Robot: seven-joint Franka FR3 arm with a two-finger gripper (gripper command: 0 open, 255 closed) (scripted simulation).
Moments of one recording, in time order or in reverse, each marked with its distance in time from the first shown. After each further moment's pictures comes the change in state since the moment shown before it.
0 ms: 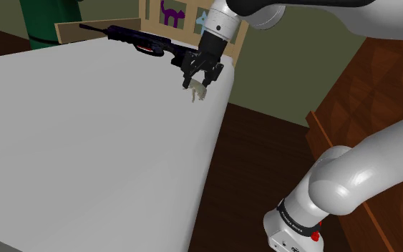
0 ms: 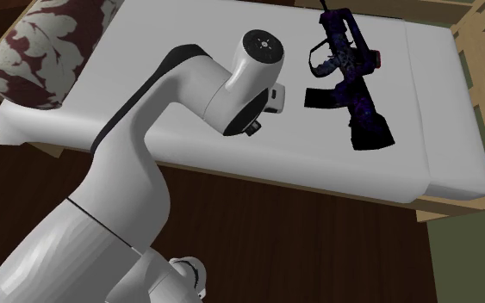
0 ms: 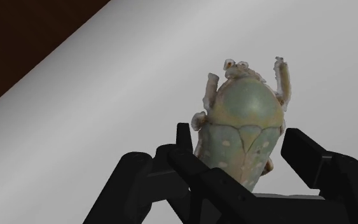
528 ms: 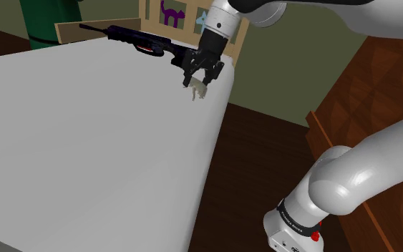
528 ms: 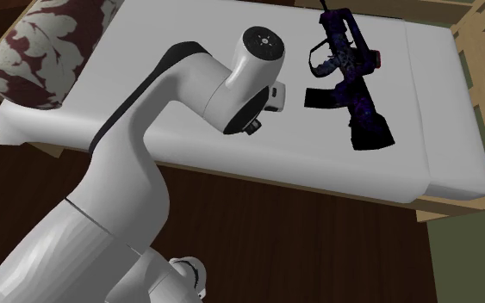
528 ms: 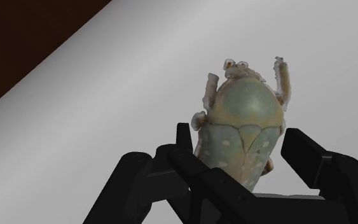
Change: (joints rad) arm 0.000 0.001 -0.001 0.016 -0.002 -0.015 0.003
